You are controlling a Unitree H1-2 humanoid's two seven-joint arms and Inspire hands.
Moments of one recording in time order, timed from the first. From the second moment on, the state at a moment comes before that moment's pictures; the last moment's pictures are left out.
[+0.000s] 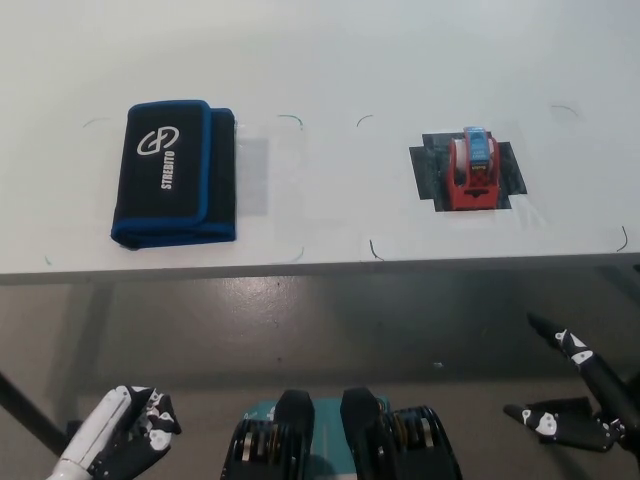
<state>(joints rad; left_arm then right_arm) 0.09 0.40 -0.10 -0.15 0.15 0.07 -0.17 -0.02 -0.42 0.13 0.02 -0.09 -0.14 0.19</state>
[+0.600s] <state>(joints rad) 0.09 0.40 -0.10 -0.15 0.15 0.07 -0.17 -0.02 -0.41 0.13 0.02 -0.11 -0.15 0.19</state>
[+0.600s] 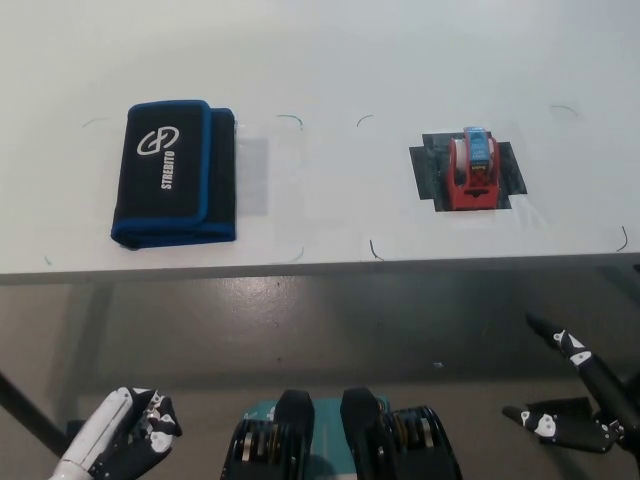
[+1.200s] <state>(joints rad) 0.09 0.40 -0.10 -0.15 0.16 0.07 -0.18 -0.15 -0.37 0.06 -0.12 -0.19 -0.13 0.17</state>
